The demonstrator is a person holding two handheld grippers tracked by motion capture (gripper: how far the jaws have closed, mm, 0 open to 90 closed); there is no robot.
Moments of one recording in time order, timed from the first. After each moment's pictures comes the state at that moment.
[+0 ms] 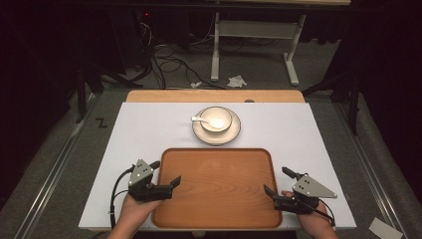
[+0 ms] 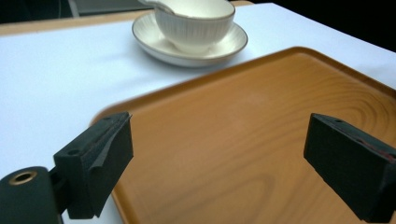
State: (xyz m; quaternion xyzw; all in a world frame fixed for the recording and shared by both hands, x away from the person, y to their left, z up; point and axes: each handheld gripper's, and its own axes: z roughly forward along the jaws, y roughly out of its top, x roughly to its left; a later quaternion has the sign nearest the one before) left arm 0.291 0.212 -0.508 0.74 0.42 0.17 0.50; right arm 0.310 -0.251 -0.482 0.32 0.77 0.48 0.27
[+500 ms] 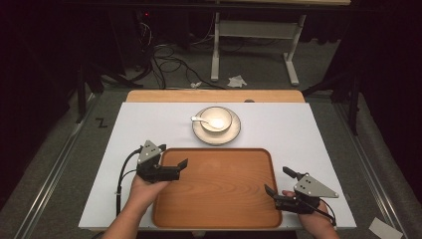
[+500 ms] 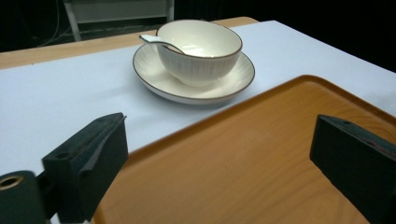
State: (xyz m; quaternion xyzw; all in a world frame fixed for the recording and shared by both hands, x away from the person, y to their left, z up) left arm 0.315 0.195 -0.481 0.73 0.42 0.21 0.50; right arm 0.309 -0.253 -0.482 0.31 0.78 0.48 0.27
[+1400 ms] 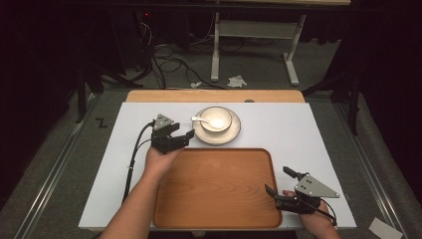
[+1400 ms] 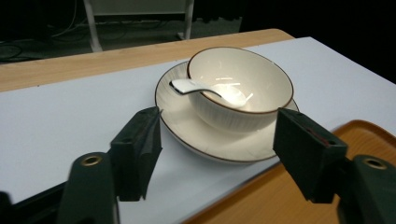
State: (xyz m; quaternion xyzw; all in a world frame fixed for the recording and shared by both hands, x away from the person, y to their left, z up) left arm 0.400 0.176 -0.464 0.71 0.44 0.19 0.52; right arm 0.310 -0.256 -0.481 0.30 0.78 0.48 0.27
